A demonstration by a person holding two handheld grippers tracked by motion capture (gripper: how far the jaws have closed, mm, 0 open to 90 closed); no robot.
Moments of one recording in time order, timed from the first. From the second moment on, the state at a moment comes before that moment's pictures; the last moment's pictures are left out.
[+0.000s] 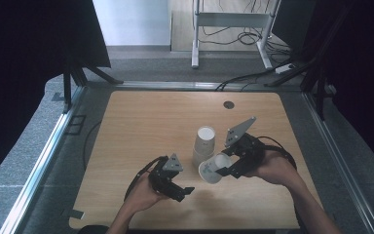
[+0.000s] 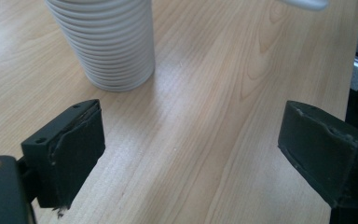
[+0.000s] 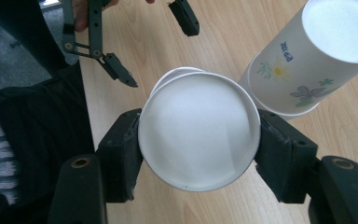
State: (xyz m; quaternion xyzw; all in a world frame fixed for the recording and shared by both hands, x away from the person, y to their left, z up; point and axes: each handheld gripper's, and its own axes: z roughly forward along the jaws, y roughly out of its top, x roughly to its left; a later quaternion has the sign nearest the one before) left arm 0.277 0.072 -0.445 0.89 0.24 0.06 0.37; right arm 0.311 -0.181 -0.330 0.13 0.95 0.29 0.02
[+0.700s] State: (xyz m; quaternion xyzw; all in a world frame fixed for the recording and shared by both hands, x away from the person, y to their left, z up) left arm 0.272 0.069 -0.448 0.90 0.21 0.07 0.37; right arm 0.301 -0.195 -0.379 0.13 0.93 0.36 0.02
